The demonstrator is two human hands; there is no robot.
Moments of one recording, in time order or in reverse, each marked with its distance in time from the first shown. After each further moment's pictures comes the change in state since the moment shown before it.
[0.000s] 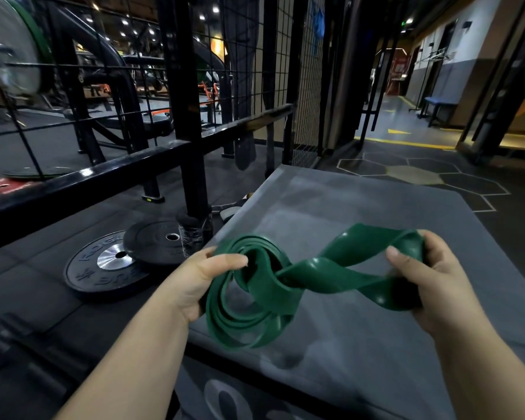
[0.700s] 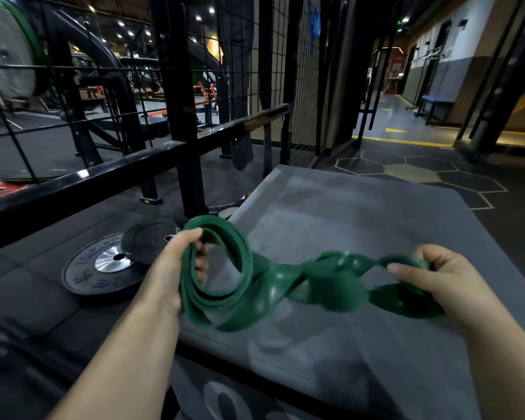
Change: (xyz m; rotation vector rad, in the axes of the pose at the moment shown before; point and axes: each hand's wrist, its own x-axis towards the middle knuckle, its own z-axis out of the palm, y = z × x) left_hand 0.022 0.002 -0.026 -0.170 0.314 0.006; right_hand 0.001 -0.016 -0.025 -0.370 -0.004 0.204
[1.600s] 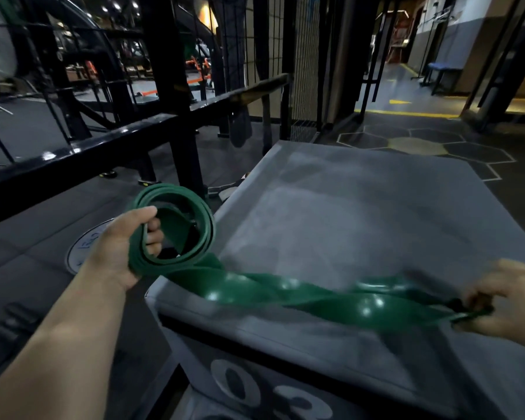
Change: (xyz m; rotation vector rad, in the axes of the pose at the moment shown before) left_hand 0.018 0.032 -0.057 0.025 -0.052 0.175; right_hand -0.002 0.075 -0.111 -1.076 -0.165 -0.181
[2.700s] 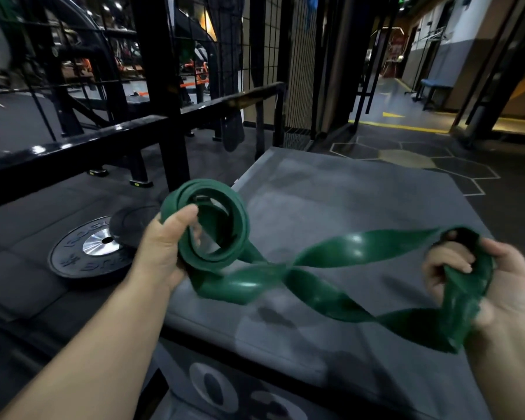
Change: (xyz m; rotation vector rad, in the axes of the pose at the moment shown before) left_hand -0.019 -0.043 0.075 -0.111 -0.072 0.178; right_hand 0.029 -0.078 -0.001 2.476 0.375 0.223
